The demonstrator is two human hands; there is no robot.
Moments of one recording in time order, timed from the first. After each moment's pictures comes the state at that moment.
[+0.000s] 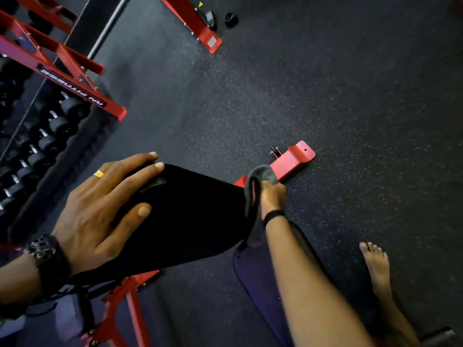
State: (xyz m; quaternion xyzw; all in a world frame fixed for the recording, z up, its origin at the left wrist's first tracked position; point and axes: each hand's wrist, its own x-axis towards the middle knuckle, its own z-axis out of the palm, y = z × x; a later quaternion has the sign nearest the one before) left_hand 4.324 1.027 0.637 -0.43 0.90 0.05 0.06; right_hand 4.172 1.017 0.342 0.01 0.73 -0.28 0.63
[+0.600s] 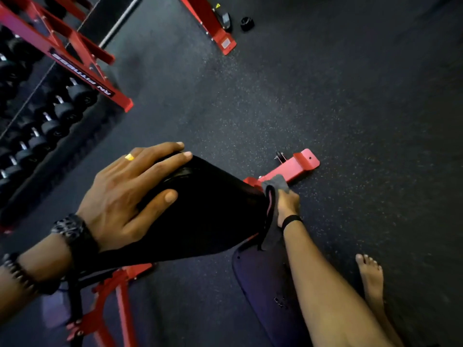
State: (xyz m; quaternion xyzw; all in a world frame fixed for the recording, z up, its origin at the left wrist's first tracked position) left_hand 4.330 1.024 0.634 -0.42 0.90 0.06 0.05; right_hand 4.171 1.030 0.299 0.01 0.71 -0.28 0.65
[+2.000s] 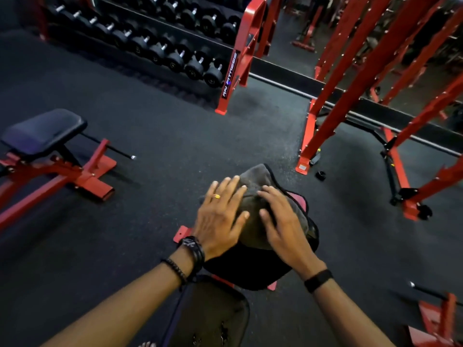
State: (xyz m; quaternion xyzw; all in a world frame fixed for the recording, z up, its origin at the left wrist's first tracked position) left_hand 4.391 1.182 0.607 -0.77 0.55 -0.13 -0.31; right_hand 4.249 1.066 0.644 -0.92 0.18 -0.25 0.26
